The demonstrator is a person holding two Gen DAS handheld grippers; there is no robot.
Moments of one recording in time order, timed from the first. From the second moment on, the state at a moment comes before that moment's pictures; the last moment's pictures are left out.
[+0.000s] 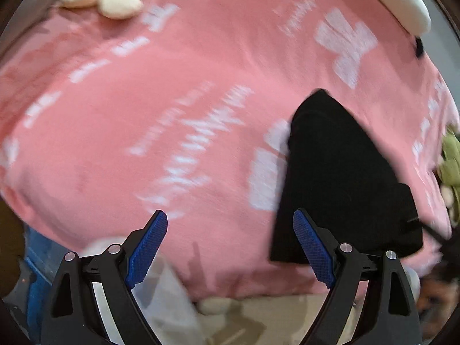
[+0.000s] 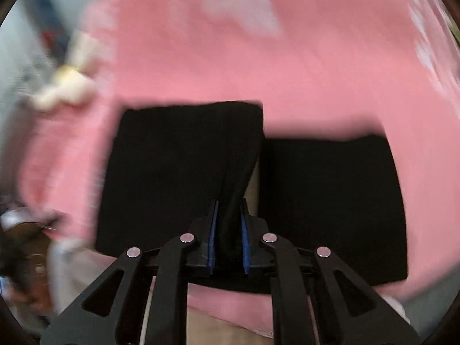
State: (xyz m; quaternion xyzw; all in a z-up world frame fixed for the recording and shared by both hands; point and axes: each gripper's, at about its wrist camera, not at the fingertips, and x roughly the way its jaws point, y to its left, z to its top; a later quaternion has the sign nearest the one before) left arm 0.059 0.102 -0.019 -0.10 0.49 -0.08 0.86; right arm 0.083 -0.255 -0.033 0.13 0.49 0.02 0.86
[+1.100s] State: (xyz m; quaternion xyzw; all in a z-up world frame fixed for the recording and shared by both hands) left arm 0.068 0.001 -0.041 -0.01 0.52 -0.12 0.85; right arm 0.109 -0.321 -0.014 0.04 0.48 -0.07 0.87
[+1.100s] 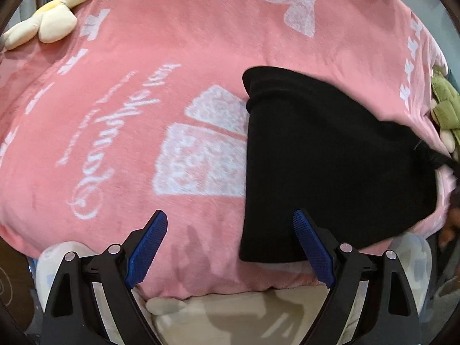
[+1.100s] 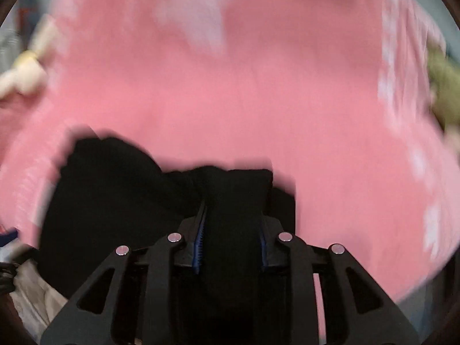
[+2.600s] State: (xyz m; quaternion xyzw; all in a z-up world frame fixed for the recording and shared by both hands) left arm 0.075 0.025 -0.057 -0.05 0.53 -0.14 0.84; right arm 0.060 -0.264 0.011 0.07 0.45 0.04 0.89
